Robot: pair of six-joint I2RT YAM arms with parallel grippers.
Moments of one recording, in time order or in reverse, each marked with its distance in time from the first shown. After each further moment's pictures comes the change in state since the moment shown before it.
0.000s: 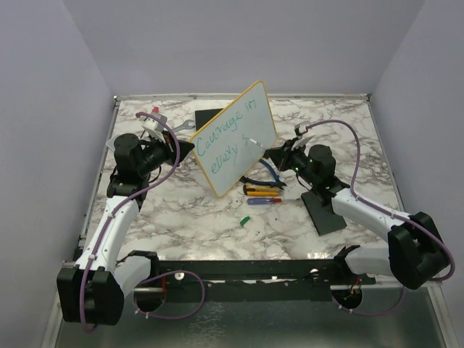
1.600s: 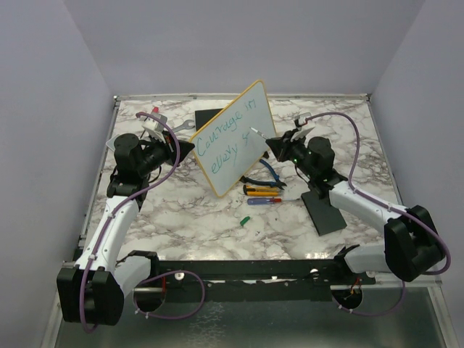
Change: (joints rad) left arm -0.001 0.000 0.000 0.000 0.000 0.000; right arm -0.010 0.062 0.093 0.008 0.045 -0.034
